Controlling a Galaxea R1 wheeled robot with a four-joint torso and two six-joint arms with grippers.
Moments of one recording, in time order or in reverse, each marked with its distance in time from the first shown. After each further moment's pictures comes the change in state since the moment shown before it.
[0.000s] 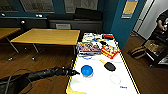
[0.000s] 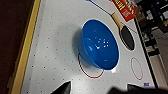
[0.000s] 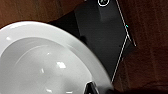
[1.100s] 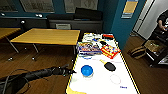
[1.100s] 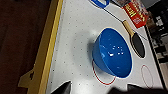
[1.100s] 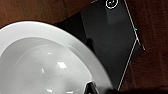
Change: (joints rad) left arm -0.004 -0.028 -0.050 -0.014 -0.003 -0.008; right arm 0.029 0.011 0.026 -0.004 -0.022 0.000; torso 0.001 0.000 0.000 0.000
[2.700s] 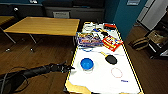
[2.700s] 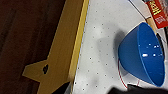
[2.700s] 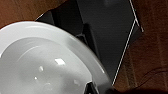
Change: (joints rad) left arm -0.046 -0.009 -0.031 -0.040 -0.017 -0.004; right arm 0.029 0.005 0.013 0.000 -0.010 0.000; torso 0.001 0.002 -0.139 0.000
